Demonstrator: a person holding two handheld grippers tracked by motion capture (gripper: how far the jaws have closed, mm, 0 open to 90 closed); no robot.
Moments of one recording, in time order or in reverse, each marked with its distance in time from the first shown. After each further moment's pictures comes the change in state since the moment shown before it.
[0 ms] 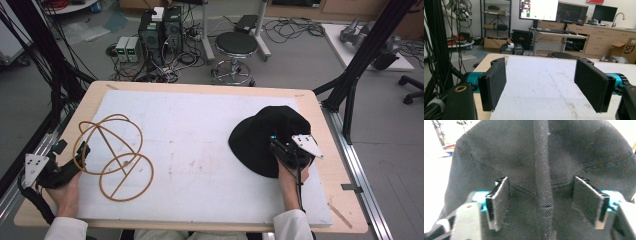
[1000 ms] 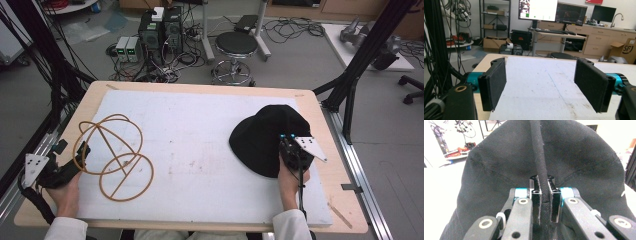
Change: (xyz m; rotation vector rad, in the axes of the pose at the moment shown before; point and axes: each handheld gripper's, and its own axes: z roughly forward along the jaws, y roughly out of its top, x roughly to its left) left arm 0.000 0.000 0.000 -0.002 -0.005 -0.002; right arm 0.002 0.005 -0.011 -0.020 -0.006 0.059
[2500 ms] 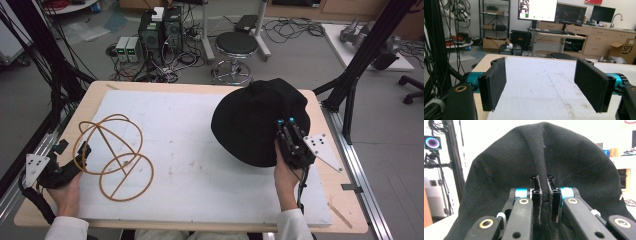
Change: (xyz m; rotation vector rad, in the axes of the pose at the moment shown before) left arm -0.003 0.000 0.000 -0.002 -0.003 0.000; right arm 0.042 0.069 -0.049 -0.355 0.220 0.058
